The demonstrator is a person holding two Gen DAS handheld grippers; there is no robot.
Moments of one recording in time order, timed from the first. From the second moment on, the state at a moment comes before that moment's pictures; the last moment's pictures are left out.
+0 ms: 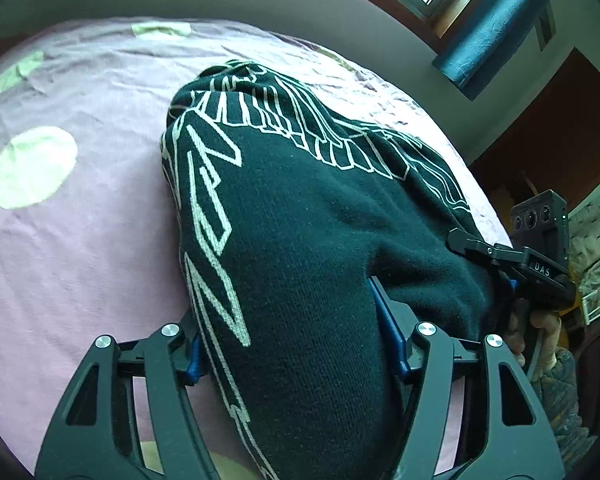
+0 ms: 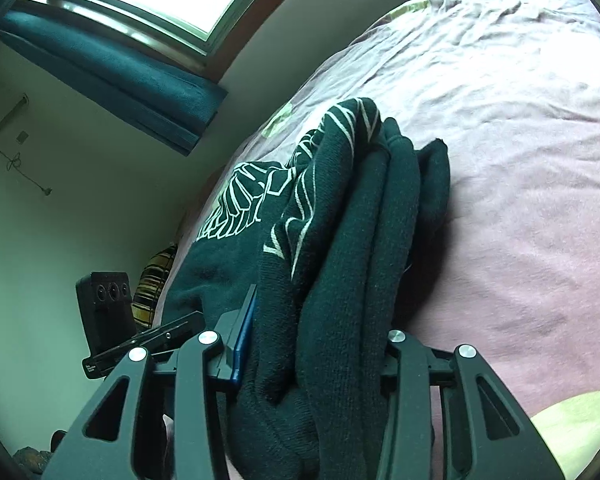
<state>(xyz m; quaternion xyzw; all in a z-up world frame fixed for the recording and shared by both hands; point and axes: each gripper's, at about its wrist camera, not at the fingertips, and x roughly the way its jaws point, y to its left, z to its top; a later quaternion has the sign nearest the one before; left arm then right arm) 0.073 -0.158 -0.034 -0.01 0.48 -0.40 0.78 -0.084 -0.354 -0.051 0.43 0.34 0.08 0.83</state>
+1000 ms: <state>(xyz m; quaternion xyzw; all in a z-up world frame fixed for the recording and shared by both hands) 0.189 -0.044 -0.050 -0.06 0.46 -0.34 0.82 0.076 -0.294 -0.081 0.44 0.35 0.15 0.81</state>
